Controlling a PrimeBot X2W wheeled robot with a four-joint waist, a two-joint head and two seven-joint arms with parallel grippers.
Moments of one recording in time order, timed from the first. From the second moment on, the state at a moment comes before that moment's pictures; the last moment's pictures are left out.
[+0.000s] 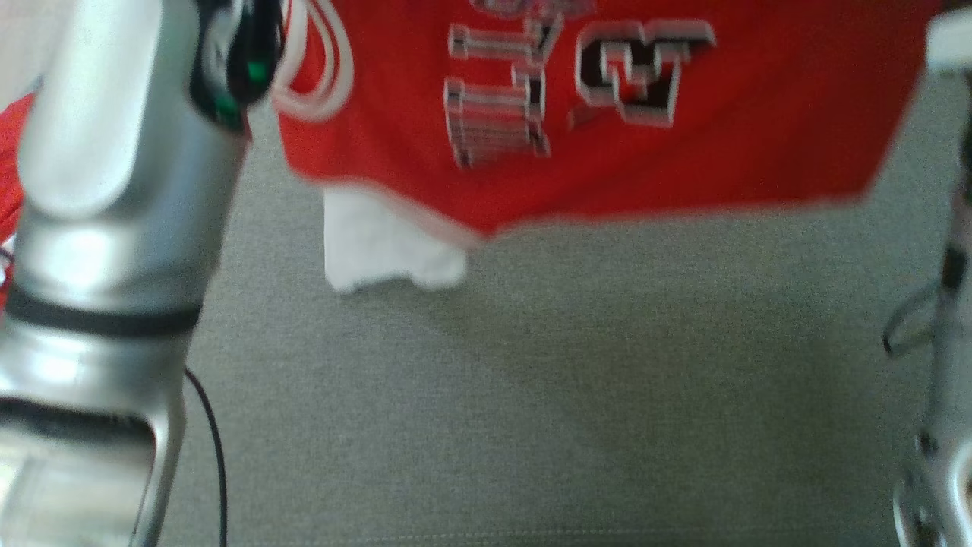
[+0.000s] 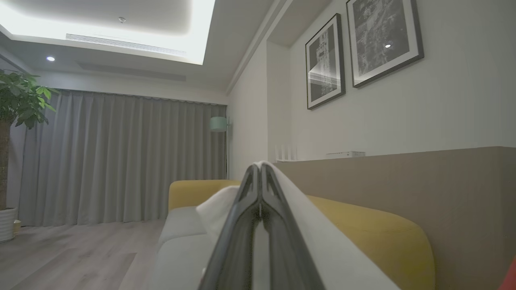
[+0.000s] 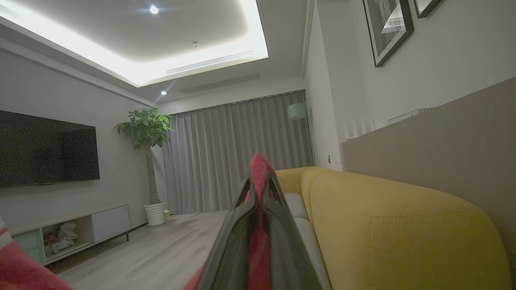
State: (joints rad) left arm -1.06 0.14 -0.40 0.30 -0.43 0.08 -0.18; right arm -0.74 -0.17 -0.07 0.03 0.34 0.12 0.11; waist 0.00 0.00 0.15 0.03
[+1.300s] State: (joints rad) left arm -0.80 0.05 -0.25 0.85 -0.54 -0.06 -0.26; right arm -0.80 -0.16 0.40 1.00 0.61 0.12 -0.25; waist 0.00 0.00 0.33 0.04
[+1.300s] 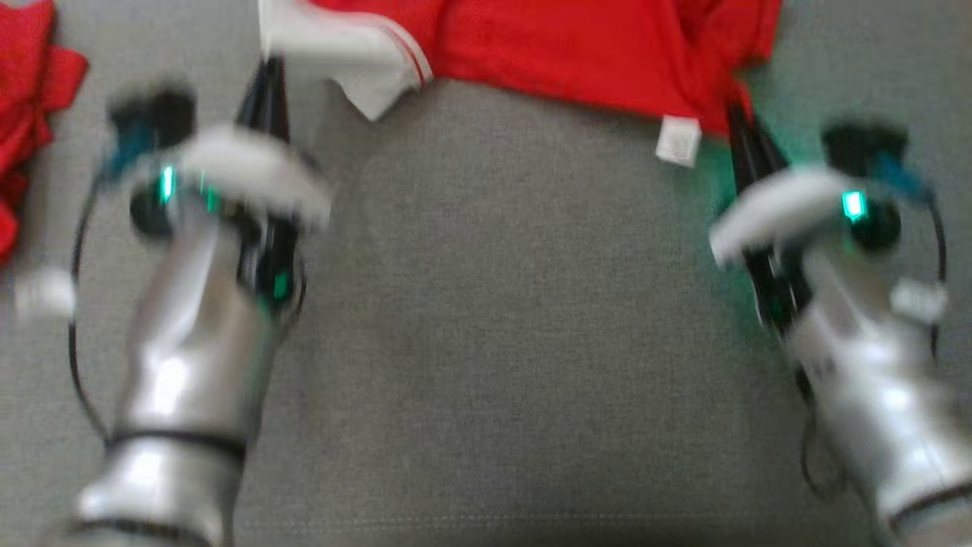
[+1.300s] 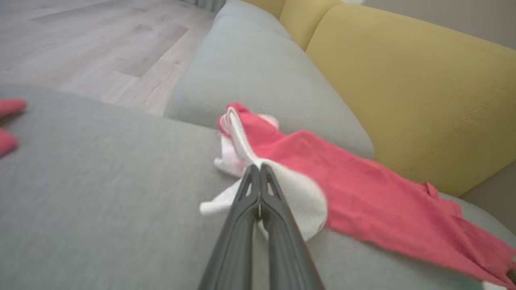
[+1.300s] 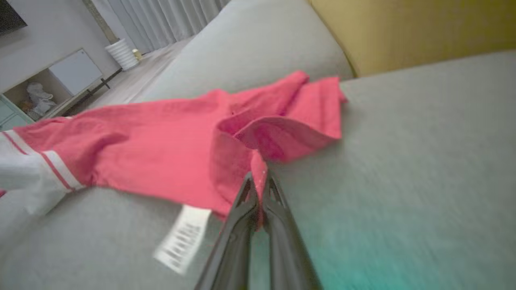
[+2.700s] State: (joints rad) left arm 0.32 0.24 -0.25 -0.25 -0.51 0.20 0.17; right arm 0.22 -0.07 -0.17 0.09 0.31 0.12 0.24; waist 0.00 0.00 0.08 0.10
